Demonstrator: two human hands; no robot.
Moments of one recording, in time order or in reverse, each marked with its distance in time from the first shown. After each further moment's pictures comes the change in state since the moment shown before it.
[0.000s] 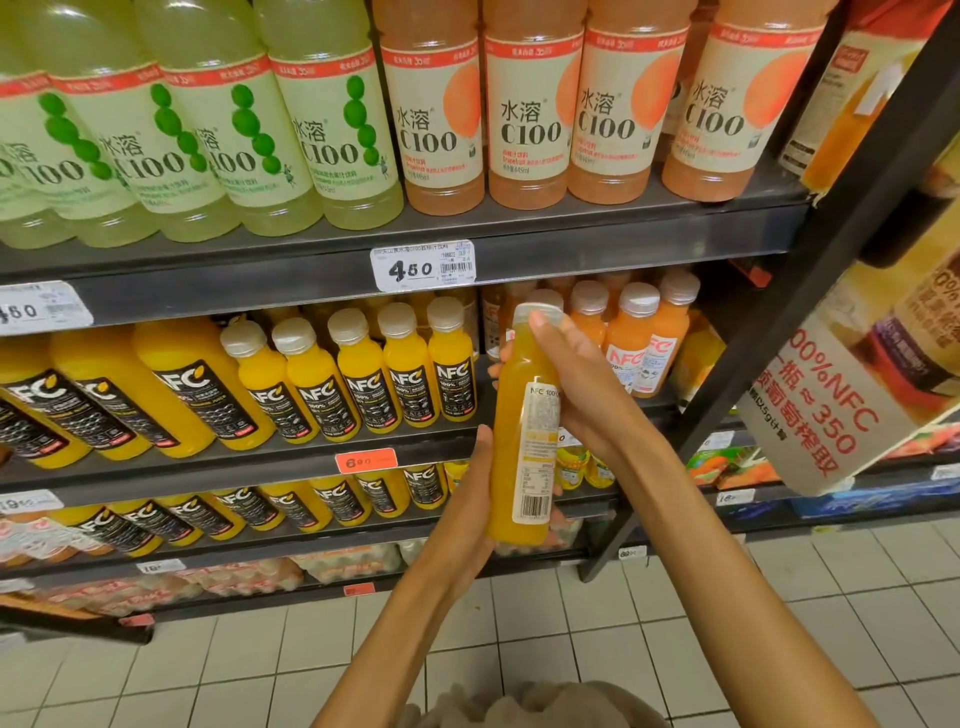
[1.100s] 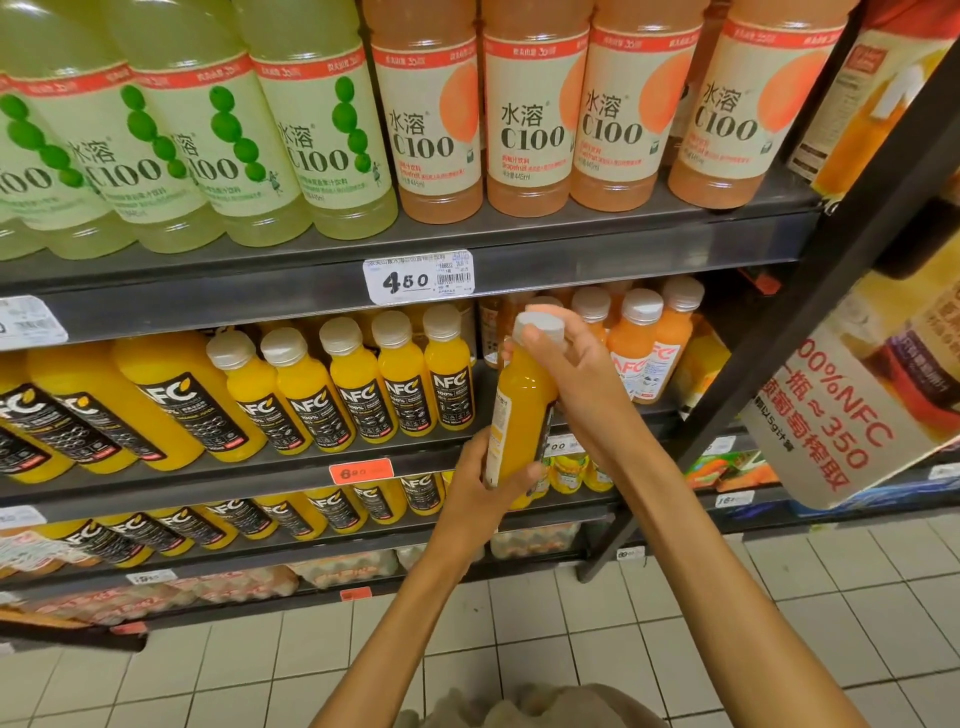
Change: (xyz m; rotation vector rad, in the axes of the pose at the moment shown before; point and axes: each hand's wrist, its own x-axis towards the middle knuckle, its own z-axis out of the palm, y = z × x) left_hand 0.039 -0.012 -0.016 0.377 0.288 0.179; right_hand 0.011 0.005 -0.006 -0.162 0.119 -0.155
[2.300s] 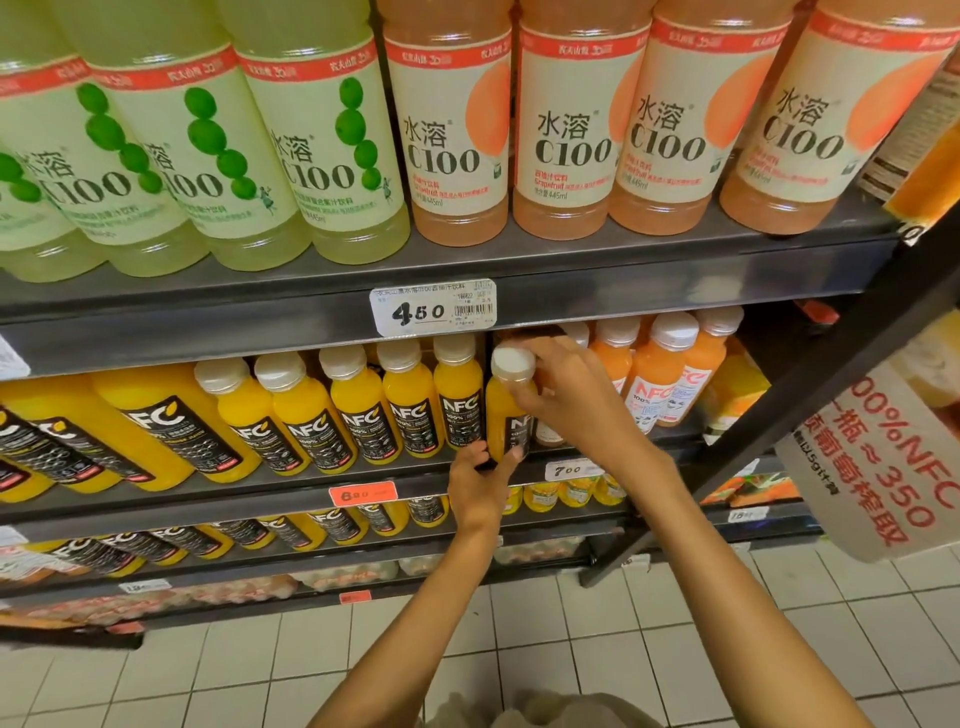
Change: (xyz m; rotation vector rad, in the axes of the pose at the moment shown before) left_hand 0.083 -0.040 0.007 -0.047 0.458 -0.294; right_hand 0.053 0.025 -0.001 -1.043 -0.049 -0.316
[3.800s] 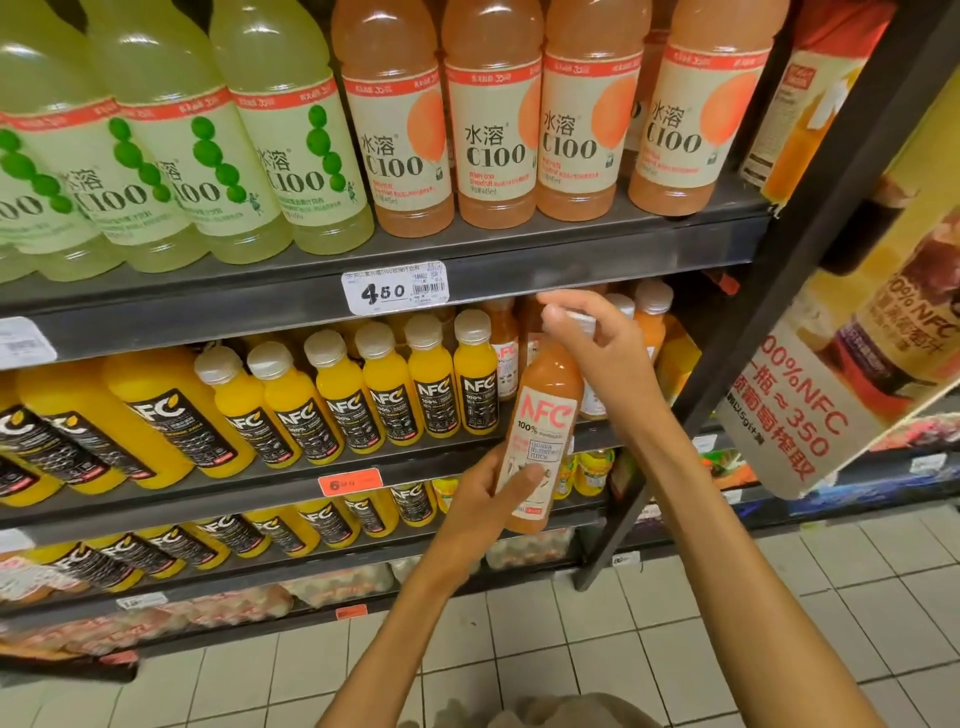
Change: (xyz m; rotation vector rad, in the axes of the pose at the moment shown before) left_hand -0.107 0.029 -0.039 0.014 -0.660 0.256; right_hand -0.046 -0.016 -0.068 0.744 0.225 0.162
